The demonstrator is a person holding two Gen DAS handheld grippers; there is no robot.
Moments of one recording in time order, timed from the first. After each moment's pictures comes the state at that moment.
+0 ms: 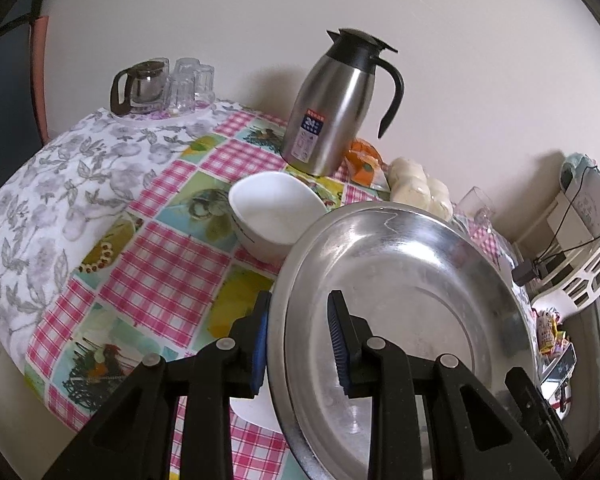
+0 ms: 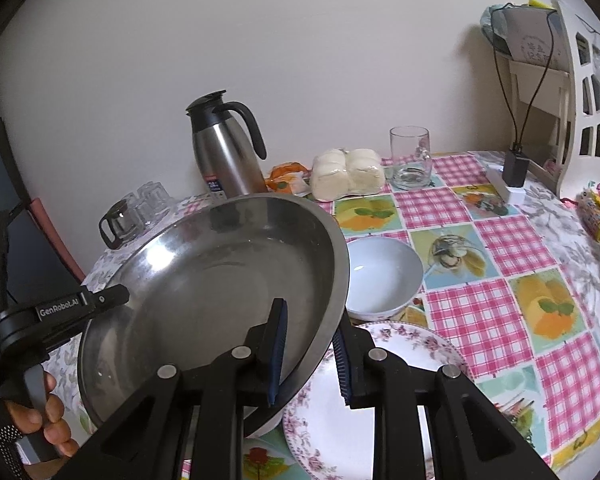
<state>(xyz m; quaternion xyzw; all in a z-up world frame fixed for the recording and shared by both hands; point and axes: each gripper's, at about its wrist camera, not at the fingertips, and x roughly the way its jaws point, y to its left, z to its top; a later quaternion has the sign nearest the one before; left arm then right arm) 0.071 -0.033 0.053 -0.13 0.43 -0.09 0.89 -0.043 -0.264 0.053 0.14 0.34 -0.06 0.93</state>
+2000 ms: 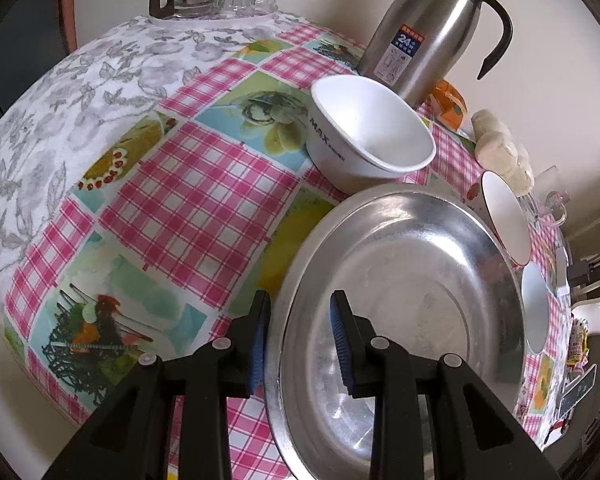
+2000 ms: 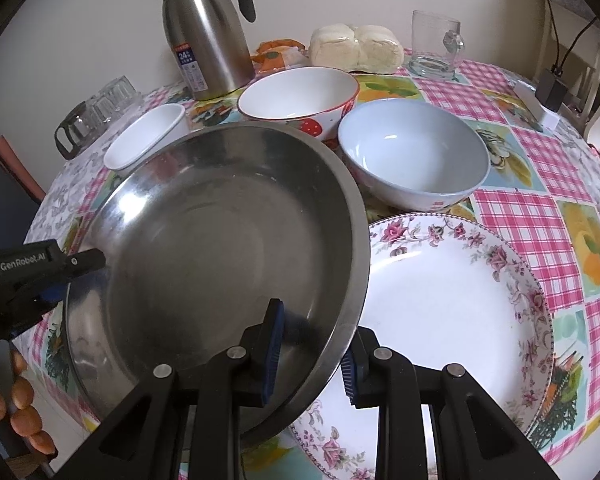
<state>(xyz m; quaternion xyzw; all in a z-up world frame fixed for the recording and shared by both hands) 0.107 -0.007 -0.029 -0.16 0.55 -0.01 0.82 0.007 -0.232 -0.046 0.12 0.51 -0.06 0.85</state>
